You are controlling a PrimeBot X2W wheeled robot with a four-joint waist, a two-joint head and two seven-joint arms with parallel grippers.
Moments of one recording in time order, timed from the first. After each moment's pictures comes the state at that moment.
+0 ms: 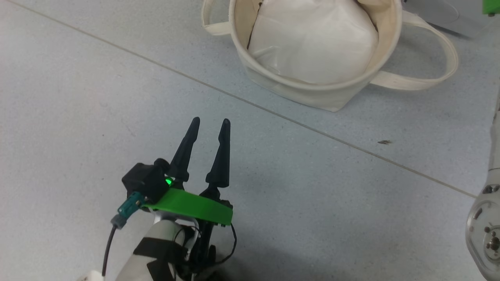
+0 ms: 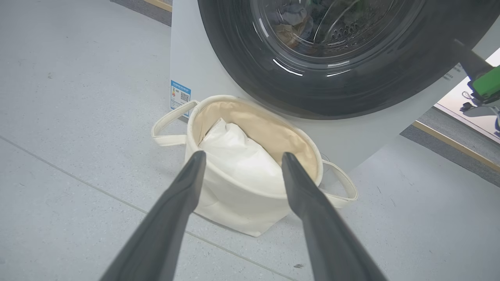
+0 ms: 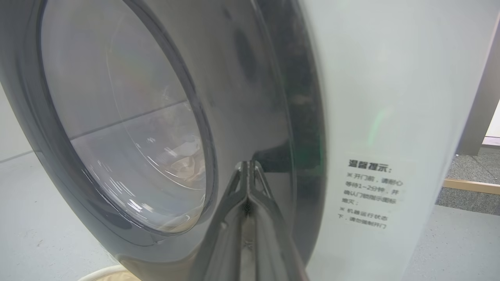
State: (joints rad) left arm -0.39 0.03 -0.40 0.20 -0.51 0.13 -0.25; right arm -1.13 -0.16 -0.34 0.65 -0.23 0.14 -0.27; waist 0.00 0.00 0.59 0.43
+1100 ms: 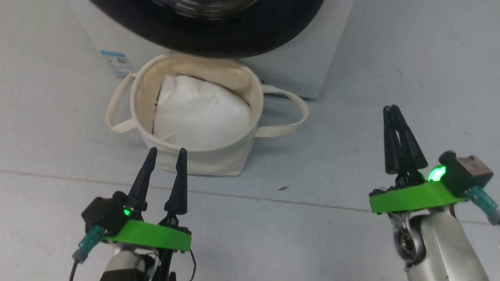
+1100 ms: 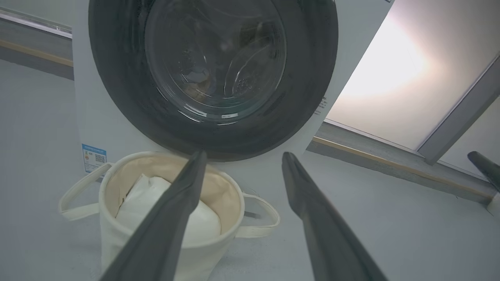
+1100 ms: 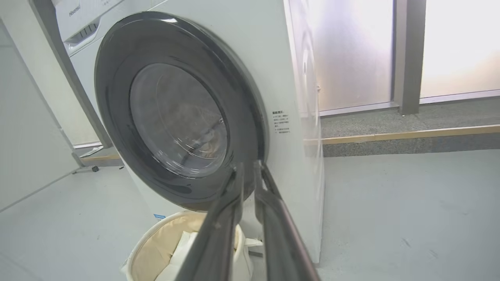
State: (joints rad) left arm -0.23 0.04 -0.16 0.20 -0.36 -0.02 -0.25; right arm -0.29 -0.06 0.09 0.14 0.26 0.13 -0.26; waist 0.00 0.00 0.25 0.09
